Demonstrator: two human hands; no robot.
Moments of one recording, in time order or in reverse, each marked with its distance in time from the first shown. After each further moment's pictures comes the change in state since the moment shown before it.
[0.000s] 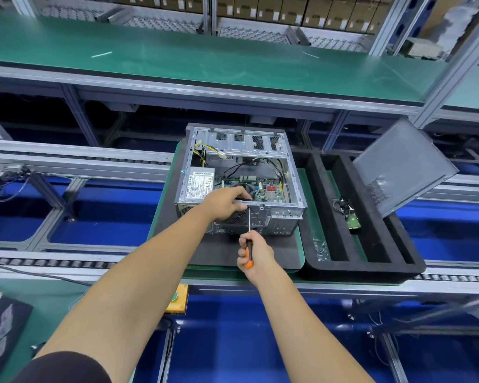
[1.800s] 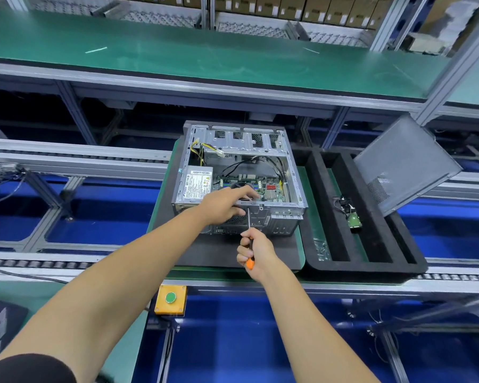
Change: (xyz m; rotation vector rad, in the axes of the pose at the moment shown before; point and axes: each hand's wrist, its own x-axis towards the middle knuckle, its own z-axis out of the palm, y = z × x) left_hand -0.007 0.003 -0.003 0.081 -0.024 0.175; right_hand 0.009 -0.014 -0.002 -0.051 -0.139 0.023
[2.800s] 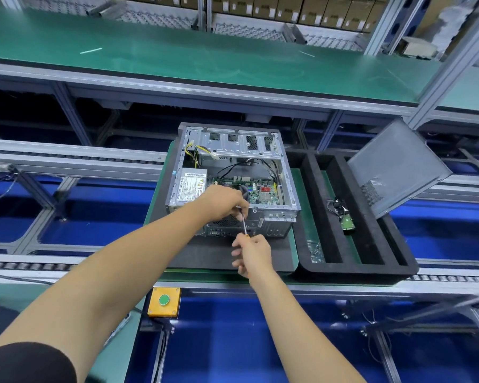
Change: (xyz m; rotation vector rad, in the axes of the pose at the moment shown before) left_hand 0.016 0.014 -0.016 0.389 -0.106 0.078; right_hand -0.014 0.004 -0.002 -0.453 0.213 -0.213
